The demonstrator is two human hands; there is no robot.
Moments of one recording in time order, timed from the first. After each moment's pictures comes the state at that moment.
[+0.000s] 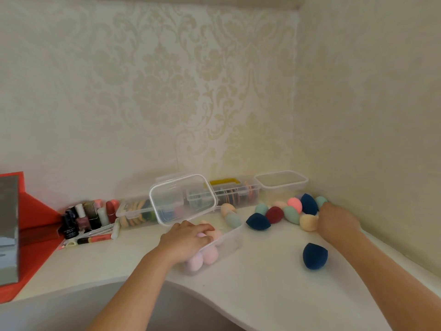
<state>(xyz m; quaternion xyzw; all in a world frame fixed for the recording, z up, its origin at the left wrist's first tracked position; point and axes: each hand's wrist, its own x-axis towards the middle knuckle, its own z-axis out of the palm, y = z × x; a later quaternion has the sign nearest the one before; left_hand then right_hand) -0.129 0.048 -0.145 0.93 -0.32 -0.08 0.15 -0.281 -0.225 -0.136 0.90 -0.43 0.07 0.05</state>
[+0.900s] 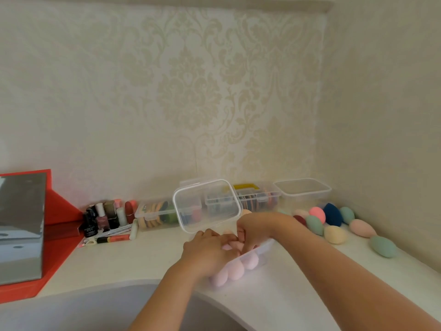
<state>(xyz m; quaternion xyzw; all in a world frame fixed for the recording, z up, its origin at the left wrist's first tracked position) -0.143 0.047 -0.148 0.94 -0.32 -0.05 0.09 -0.175 -0.099 -0.105 0.99 -0.03 -0.13 -0.04</state>
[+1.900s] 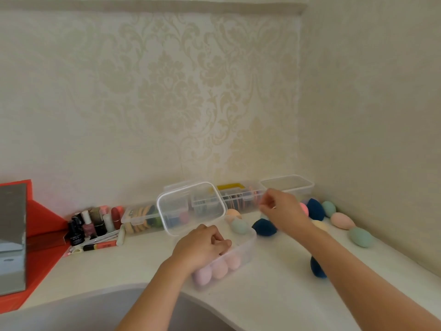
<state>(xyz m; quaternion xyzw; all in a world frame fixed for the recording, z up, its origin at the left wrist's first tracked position) -0.140 0.032 -0.145 0.92 -0.33 -0.03 0.20 -0.220 -0.164 -0.116 0.90 -0.17 0.29 -0.27</state>
